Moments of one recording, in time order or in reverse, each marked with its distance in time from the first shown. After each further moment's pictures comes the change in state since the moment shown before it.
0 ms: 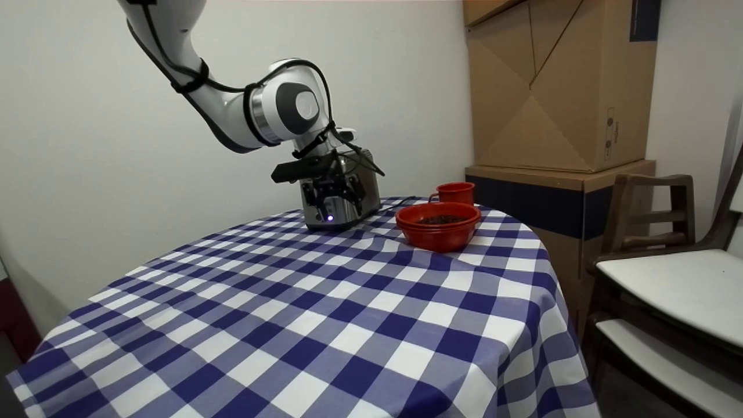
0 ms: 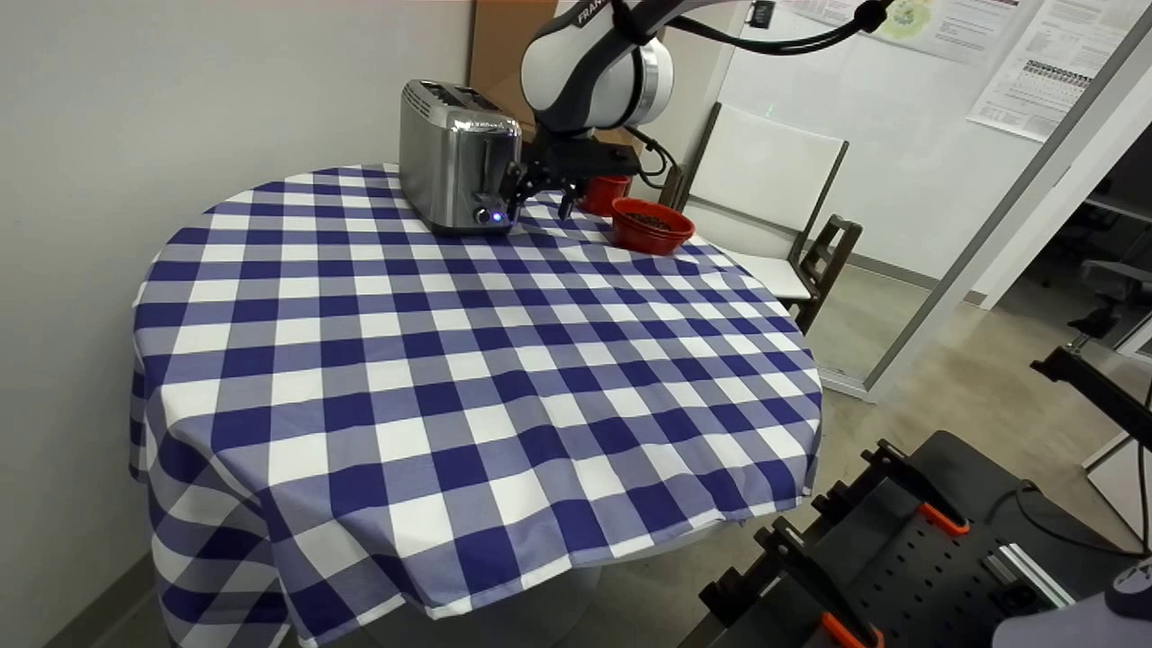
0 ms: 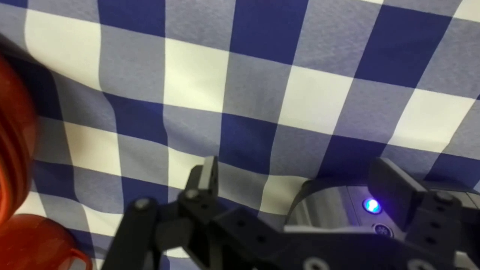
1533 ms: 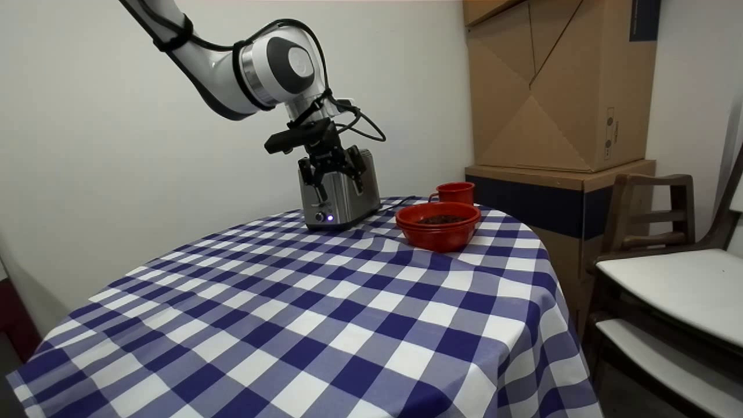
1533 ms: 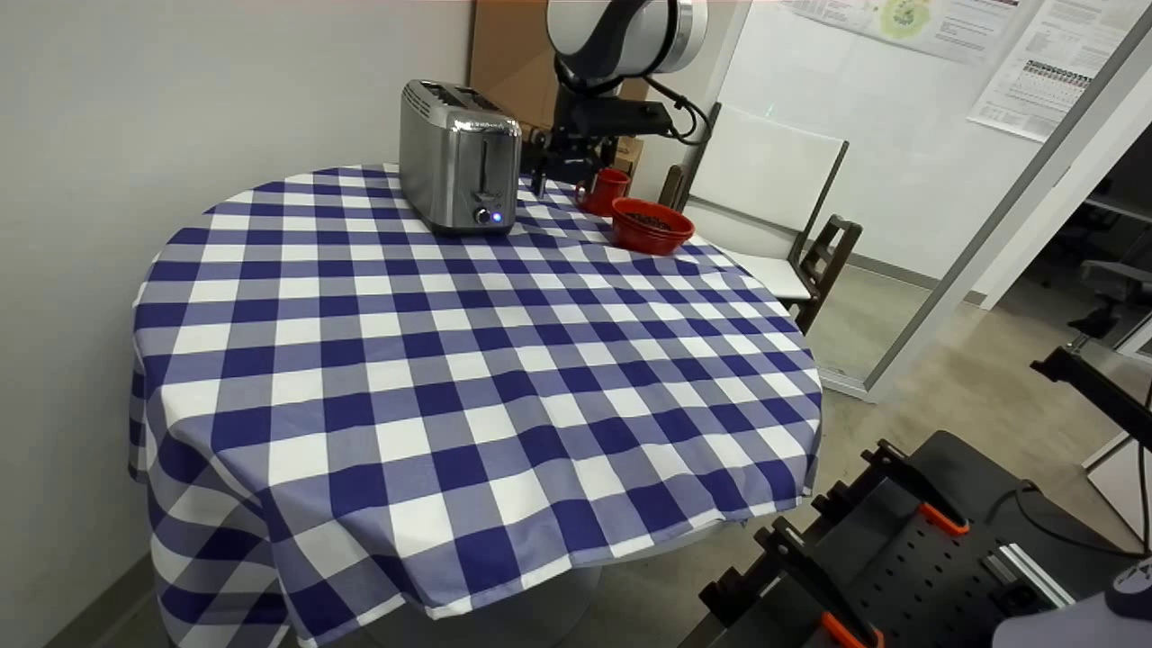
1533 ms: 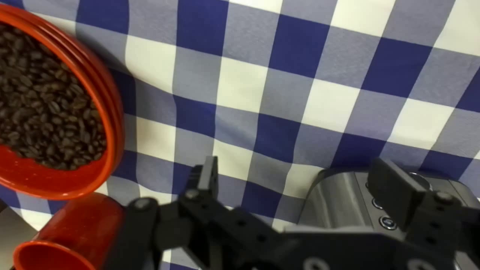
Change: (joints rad) arm -0.005 -0.154 -0.012 -0.105 -0.053 -0.095 0.000
